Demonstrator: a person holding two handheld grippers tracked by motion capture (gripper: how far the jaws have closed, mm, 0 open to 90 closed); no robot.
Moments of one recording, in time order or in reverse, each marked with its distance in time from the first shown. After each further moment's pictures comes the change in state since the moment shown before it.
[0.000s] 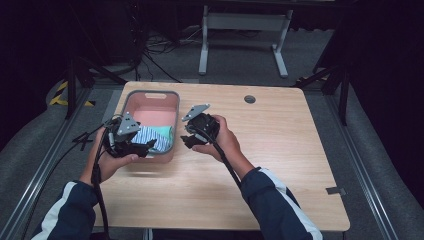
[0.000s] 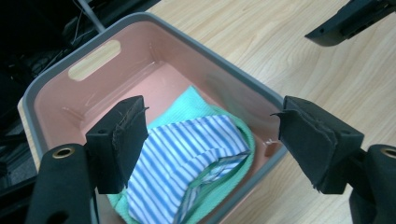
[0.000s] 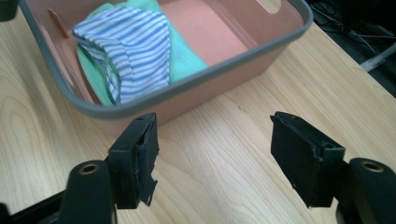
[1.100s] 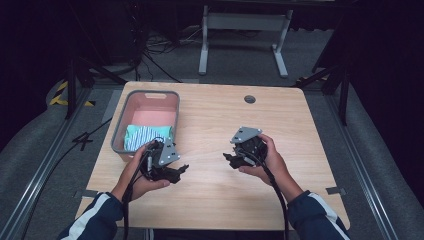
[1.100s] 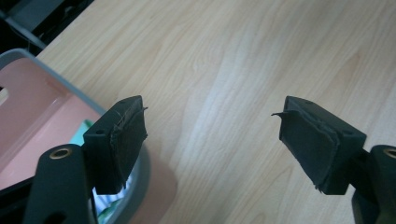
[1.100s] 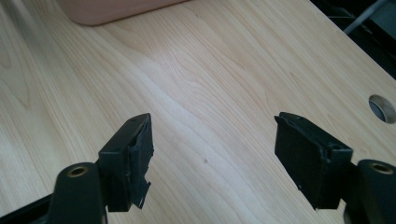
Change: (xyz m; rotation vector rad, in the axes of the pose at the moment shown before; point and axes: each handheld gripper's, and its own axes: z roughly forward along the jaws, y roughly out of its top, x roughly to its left) left arm -0.094 0.011 0.031 0.015 -0.129 0.213; right arm -0.021 -0.111 -0.070 0.020 -0.088 0.002
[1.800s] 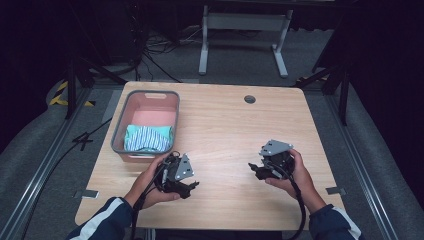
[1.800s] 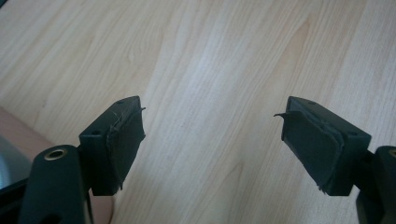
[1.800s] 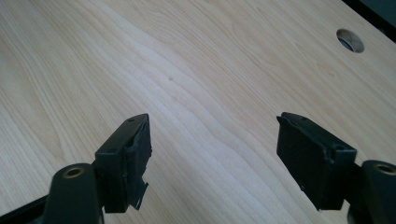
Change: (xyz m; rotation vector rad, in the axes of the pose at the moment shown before) left arm -0.034 -0.008 0.031 0.045 -0.112 0.076; right arm -0.019 -0.077 -0.026 0.017 -0.061 0.066
